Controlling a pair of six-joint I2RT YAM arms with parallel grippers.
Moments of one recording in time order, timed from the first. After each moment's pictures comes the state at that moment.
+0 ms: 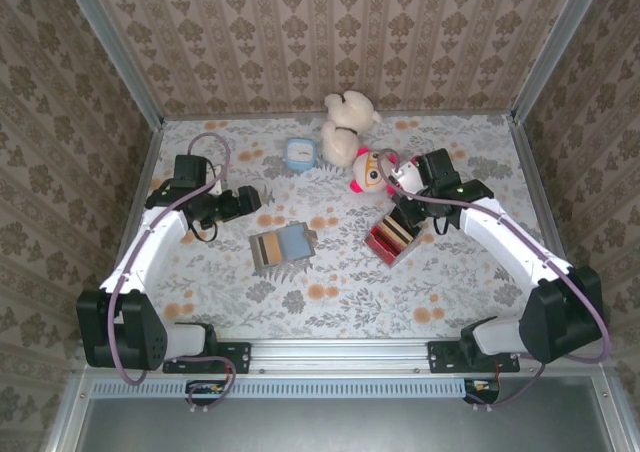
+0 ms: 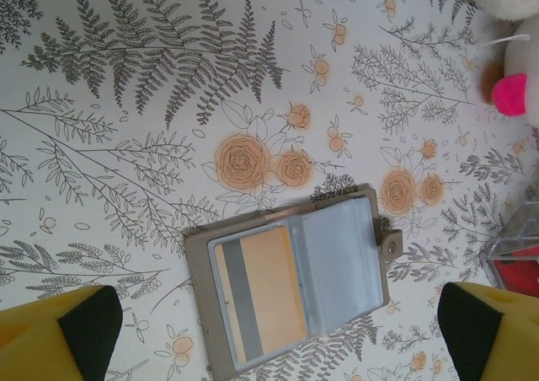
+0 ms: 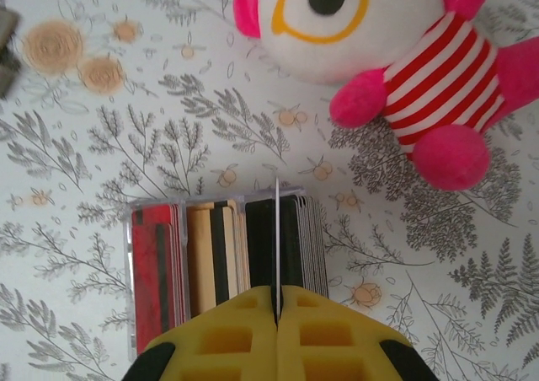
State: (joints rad) left arm -0.13 1.29 1.00 -0.73 0.32 -0.35; right arm 0.32 1.37 1.06 -0.68 -0.05 -0.28
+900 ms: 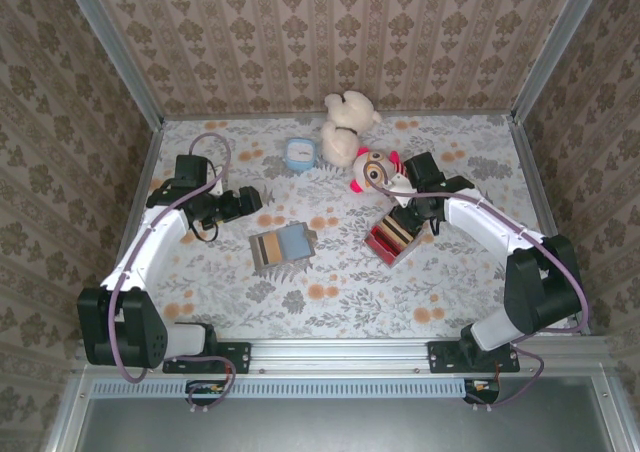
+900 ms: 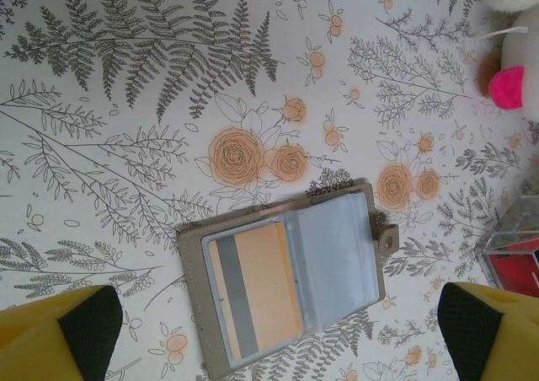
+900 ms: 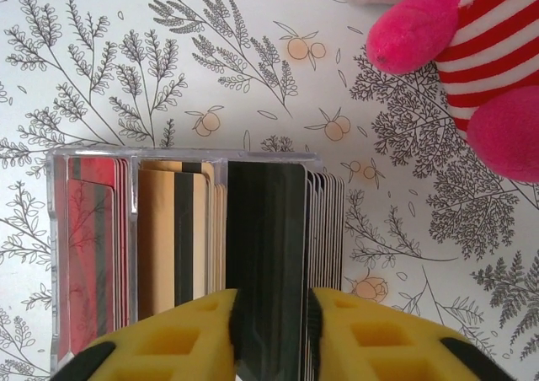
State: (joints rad) left arm -0.13 1.30 1.00 -0.74 0.34 -0.35; right arm 0.32 1.51 1.06 -0.68 0.00 -0.39
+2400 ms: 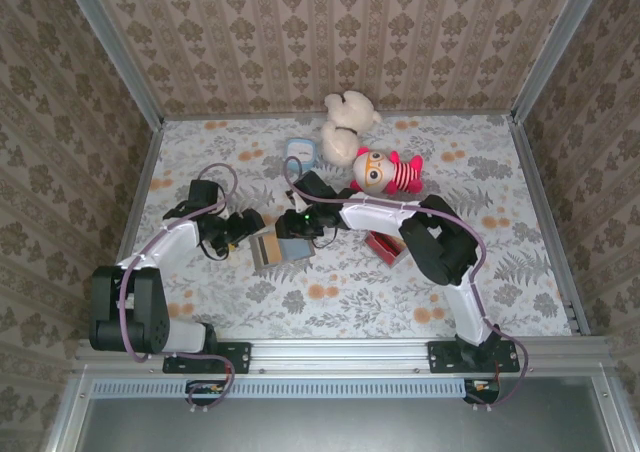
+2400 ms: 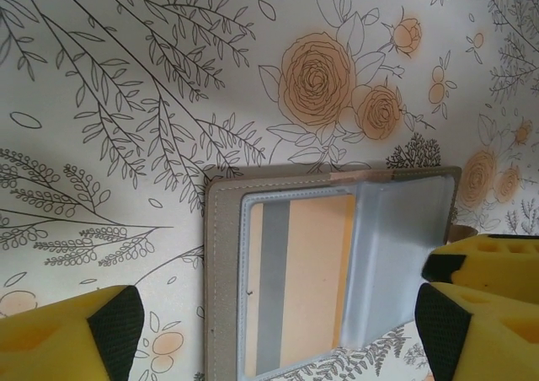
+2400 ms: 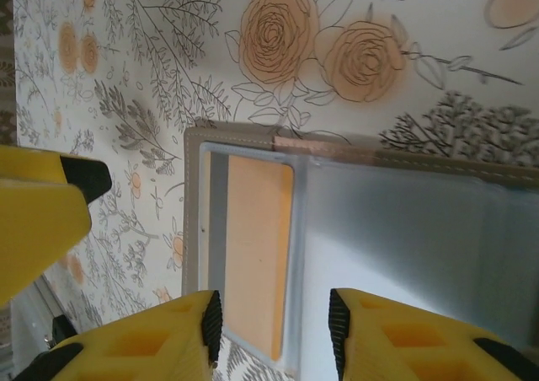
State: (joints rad) left arm -0.13 1.37 0.76 -0.54 0.38 -0.55; right arm 0.78 2.13 1.51 -0.29 -0.41 0.71
